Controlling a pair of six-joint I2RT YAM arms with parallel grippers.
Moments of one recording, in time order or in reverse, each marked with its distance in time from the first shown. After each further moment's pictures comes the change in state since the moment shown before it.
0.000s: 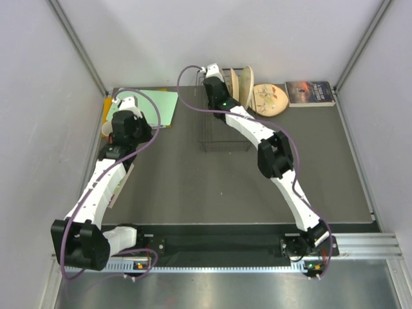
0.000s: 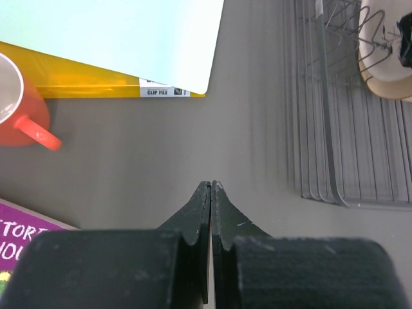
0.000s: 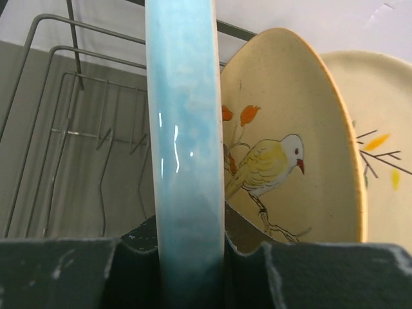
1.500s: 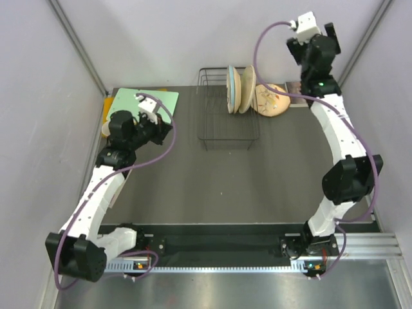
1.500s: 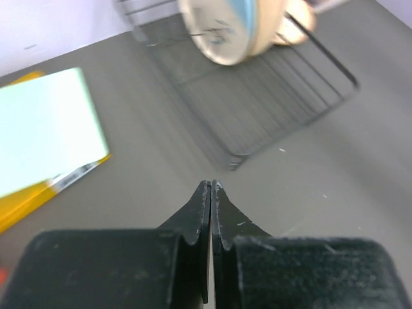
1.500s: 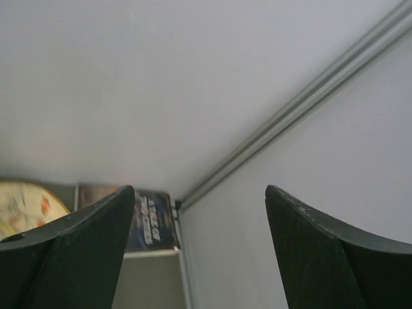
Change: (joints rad) left arm -0.042 -0.115 -0.003 0.065 0.463 0.318; right arm -0.370 -0.815 -0.555 0.265 -0.241 -0.452
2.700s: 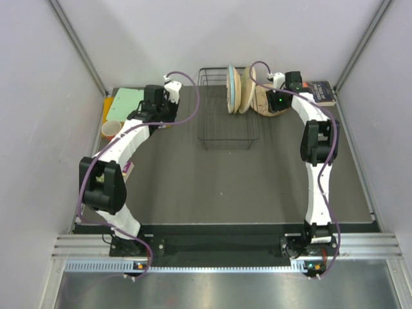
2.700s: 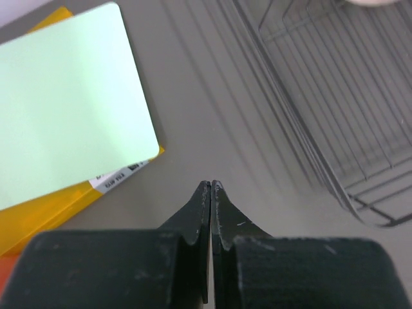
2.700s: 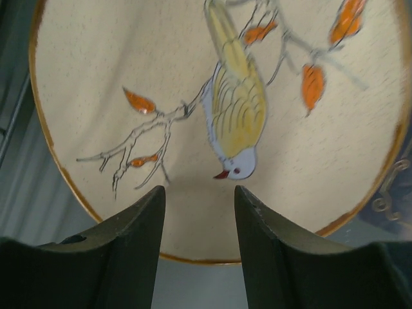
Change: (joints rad) left arm -0.080 0.617 0.398 -0.122 -0.307 0.161; right arm -0.184 0.726 0.335 -0.600 -0.702 0.283
